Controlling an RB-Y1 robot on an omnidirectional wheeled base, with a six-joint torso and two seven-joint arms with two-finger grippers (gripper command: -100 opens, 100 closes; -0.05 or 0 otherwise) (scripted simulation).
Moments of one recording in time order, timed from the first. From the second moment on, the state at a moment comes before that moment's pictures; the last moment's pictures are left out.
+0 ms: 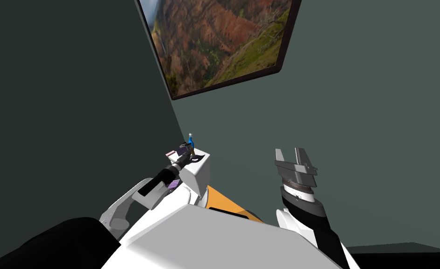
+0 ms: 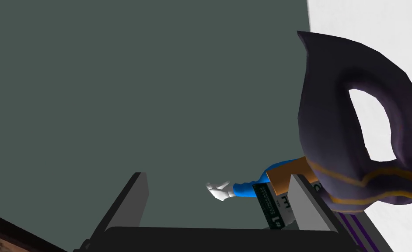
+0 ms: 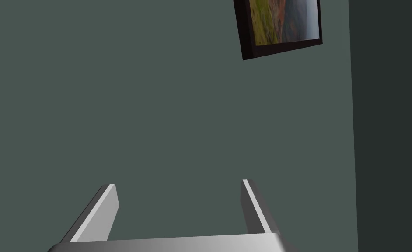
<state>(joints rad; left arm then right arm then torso) 0.55 0.68 0.16 -2.33 0.23 0.25 0.06 0.53 -0.01 0.04 -2.31 0.04 -0.62 -0.13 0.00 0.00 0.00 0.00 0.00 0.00</state>
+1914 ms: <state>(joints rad) 0.59 1.05 0.27 -2.38 0.45 0.83 0.14 0.53 -0.01 0.04 -2.31 0.04 -0.62 -0.13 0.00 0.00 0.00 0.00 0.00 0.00</state>
